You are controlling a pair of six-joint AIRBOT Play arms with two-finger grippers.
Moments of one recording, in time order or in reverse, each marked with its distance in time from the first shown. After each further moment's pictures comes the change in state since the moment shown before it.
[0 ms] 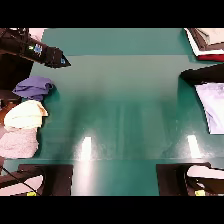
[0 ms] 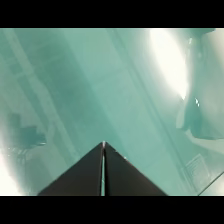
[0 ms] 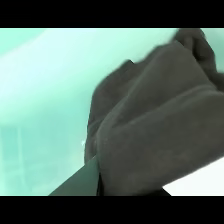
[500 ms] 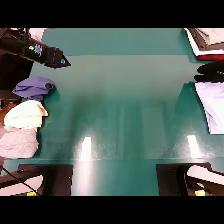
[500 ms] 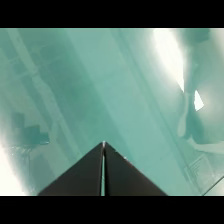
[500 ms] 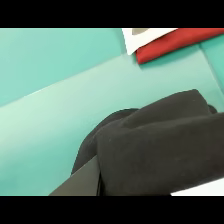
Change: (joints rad) left arm -0.005 0.000 0.000 0.015 0.003 0.001; right arm -0.027 0.140 0.000 -0.017 -0.095 -0.008
